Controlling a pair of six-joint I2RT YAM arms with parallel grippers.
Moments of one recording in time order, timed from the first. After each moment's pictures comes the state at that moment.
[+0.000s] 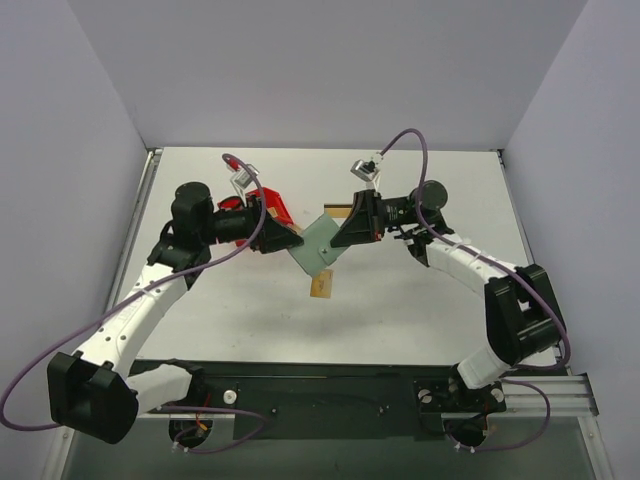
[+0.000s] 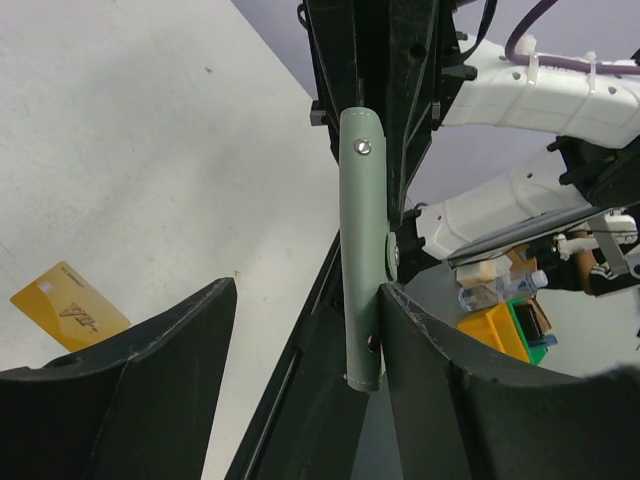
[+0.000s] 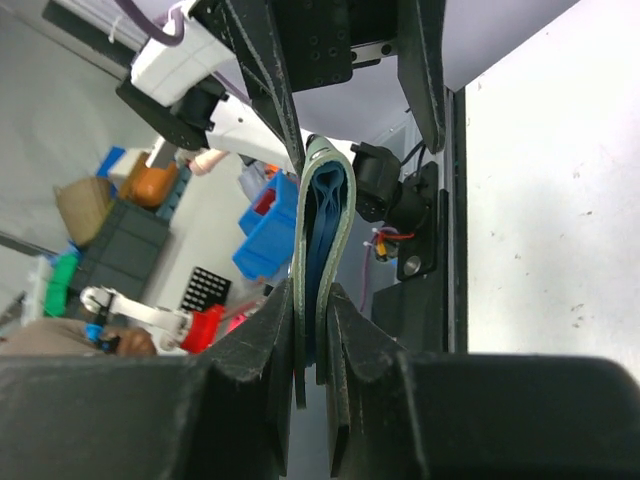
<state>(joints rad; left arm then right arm) -0.33 1.15 0.94 0.03 0.92 -0.64 0.40 1.59 0.92 1.04 -1.35 1.32</state>
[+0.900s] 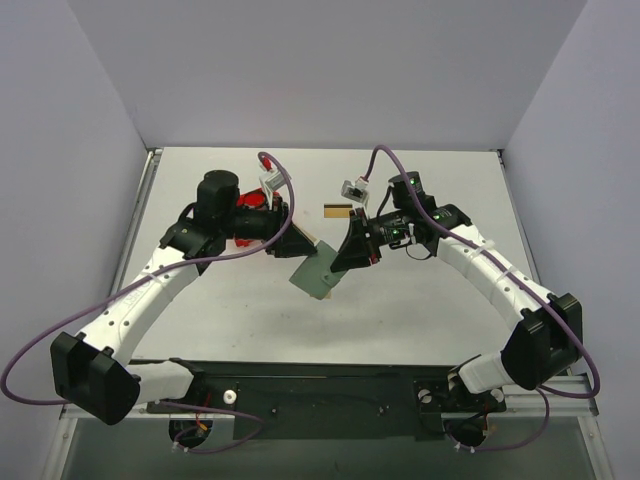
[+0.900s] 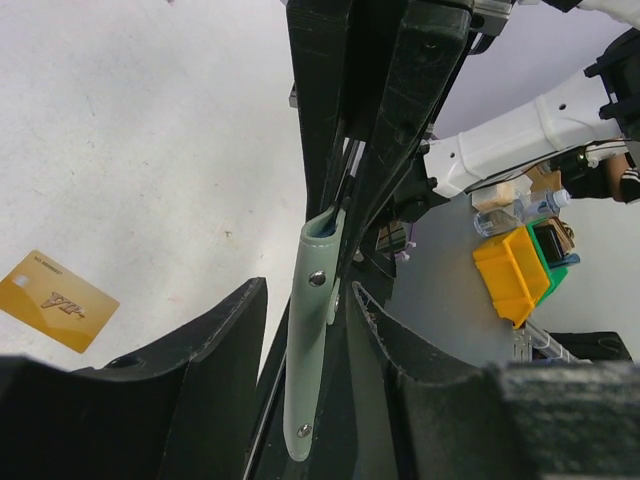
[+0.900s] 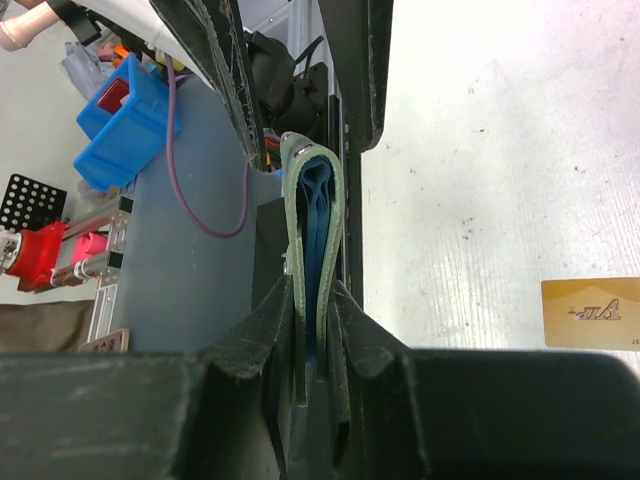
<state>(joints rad) -0.47 1.26 1.15 -0.30 0.92 -0.39 0.49 1.43 1.19 -0.49 -1.17 -0.07</state>
